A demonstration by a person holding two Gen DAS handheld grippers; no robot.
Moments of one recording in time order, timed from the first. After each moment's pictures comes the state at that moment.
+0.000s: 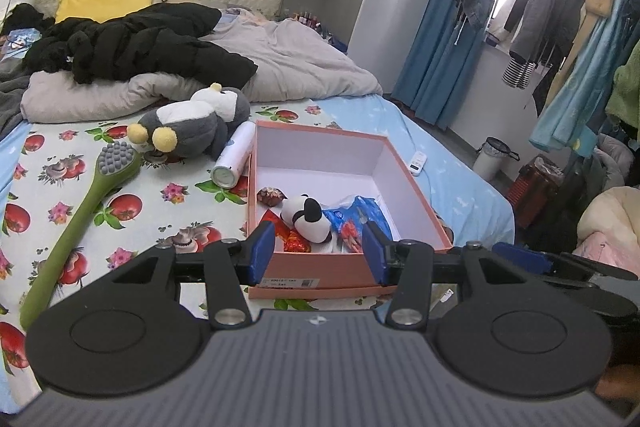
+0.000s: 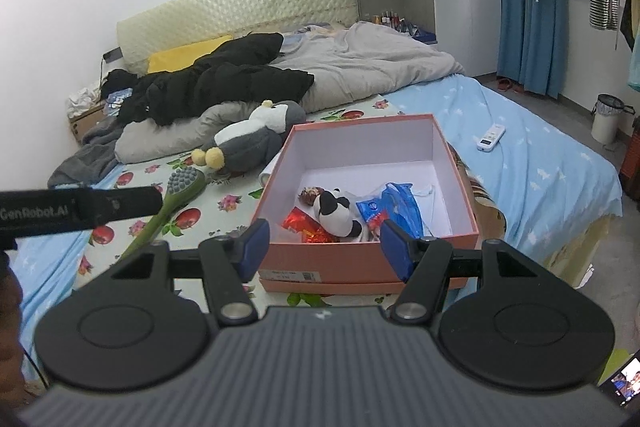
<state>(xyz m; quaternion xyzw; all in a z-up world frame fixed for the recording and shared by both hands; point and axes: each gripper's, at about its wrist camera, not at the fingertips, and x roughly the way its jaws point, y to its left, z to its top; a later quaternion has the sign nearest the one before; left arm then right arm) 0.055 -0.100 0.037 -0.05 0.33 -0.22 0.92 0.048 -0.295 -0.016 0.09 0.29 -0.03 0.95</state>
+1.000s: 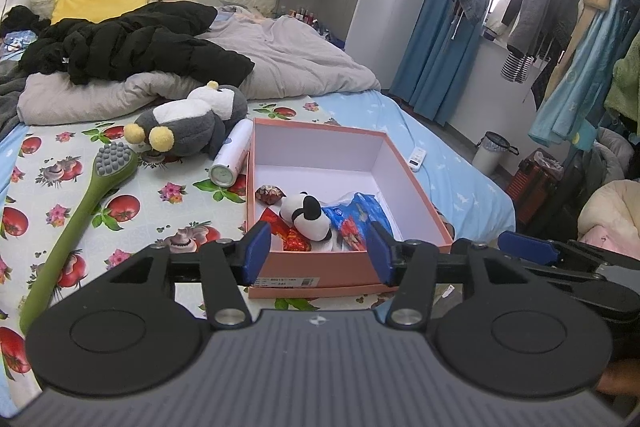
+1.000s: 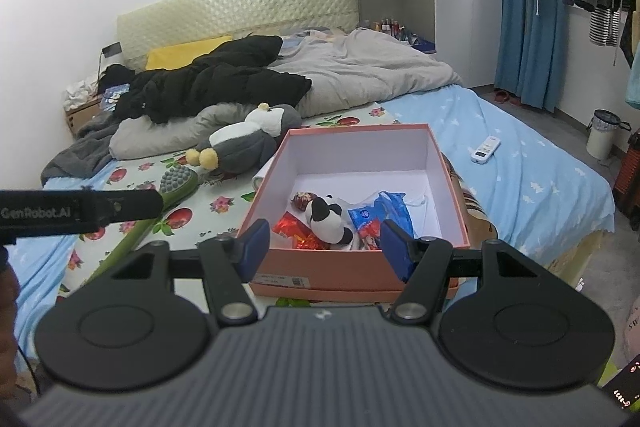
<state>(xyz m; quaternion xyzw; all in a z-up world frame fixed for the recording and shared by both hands) 0.062 -0.104 0.032 -0.04 0.33 -0.23 0.92 0.047 -0.295 -0.016 0.08 0.29 -0.04 0.95</state>
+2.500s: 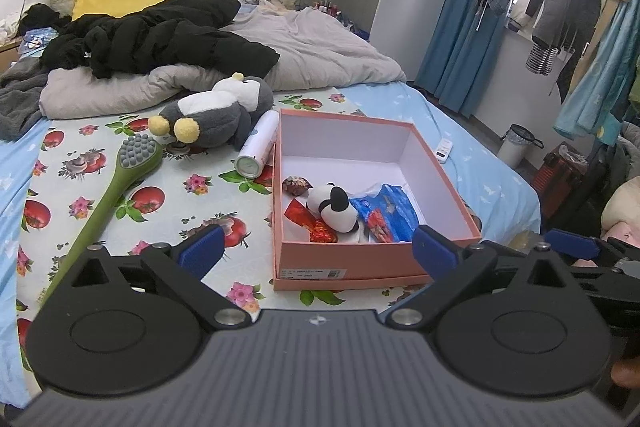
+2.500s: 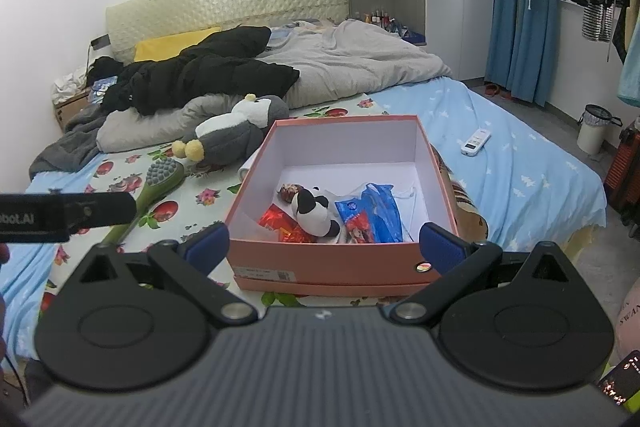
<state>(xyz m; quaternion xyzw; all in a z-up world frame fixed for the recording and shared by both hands) 0.067 -0.102 0.026 -0.03 0.34 -0.19 0.92 0.053 -0.299 -0.022 0.07 0.30 -0.05 0.95</state>
